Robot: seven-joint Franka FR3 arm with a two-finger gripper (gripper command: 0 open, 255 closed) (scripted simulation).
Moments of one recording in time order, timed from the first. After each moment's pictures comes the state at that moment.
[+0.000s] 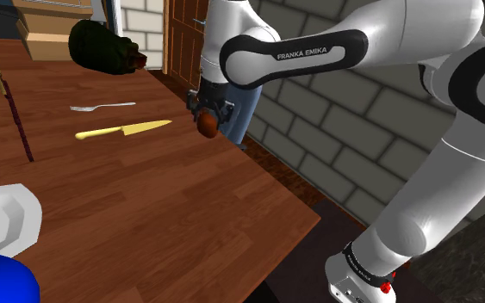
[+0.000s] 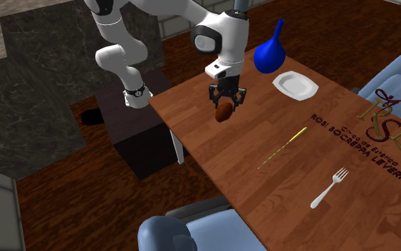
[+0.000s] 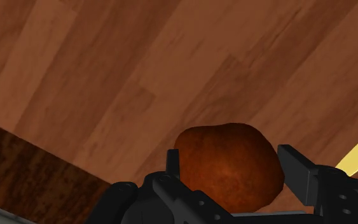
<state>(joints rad) -0.08 0.12 0.61 -1.87 -0.24 2.05 1.40</state>
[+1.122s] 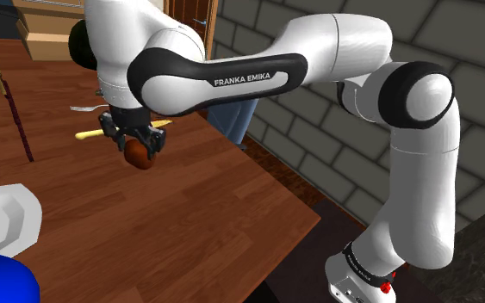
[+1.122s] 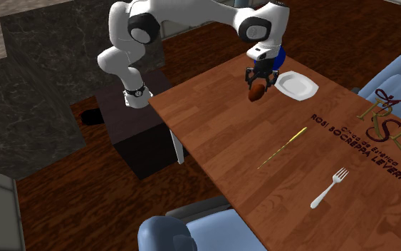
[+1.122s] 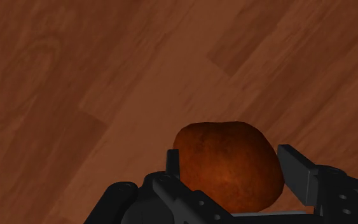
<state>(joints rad) 0.33 0.55 0.64 -1.39 -0.50 1.85 1.82</state>
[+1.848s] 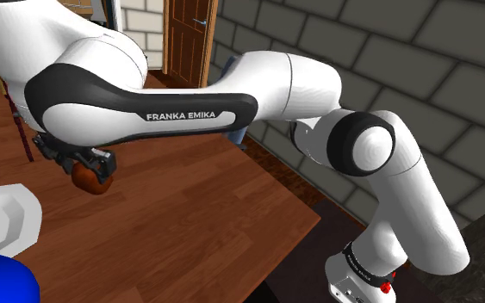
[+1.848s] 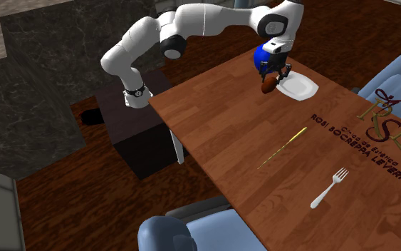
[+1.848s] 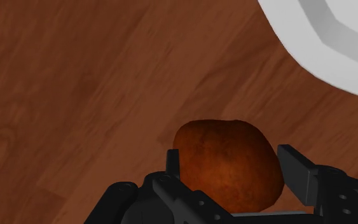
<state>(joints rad) 0.66 0.89 0.58 -0.85 -0.60 1.64 1.88</state>
